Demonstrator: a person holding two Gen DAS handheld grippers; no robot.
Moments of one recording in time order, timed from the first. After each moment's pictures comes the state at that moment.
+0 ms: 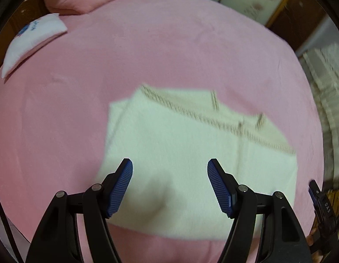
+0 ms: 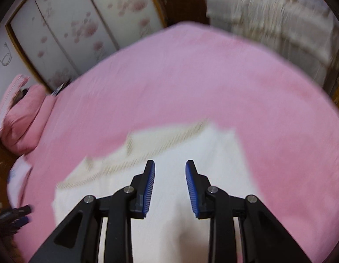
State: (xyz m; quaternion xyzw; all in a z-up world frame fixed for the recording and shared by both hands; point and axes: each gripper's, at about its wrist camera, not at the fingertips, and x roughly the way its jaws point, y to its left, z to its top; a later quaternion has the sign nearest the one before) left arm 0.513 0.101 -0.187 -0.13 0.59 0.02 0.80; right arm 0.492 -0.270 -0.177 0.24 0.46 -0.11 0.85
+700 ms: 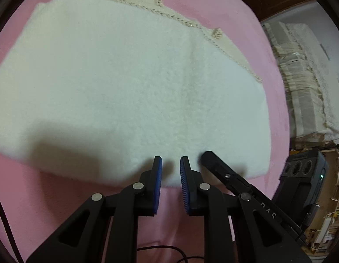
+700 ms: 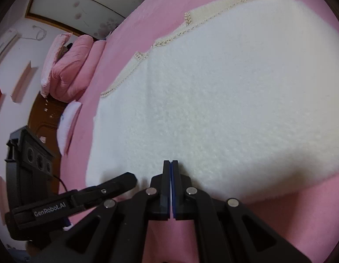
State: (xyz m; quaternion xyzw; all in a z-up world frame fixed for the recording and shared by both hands) left arm 0.416 0.017 -0.306 -0.23 0.63 -0.16 0.72; right arm 0.432 -0.196 -0.296 0.33 0.54 0.11 0.77
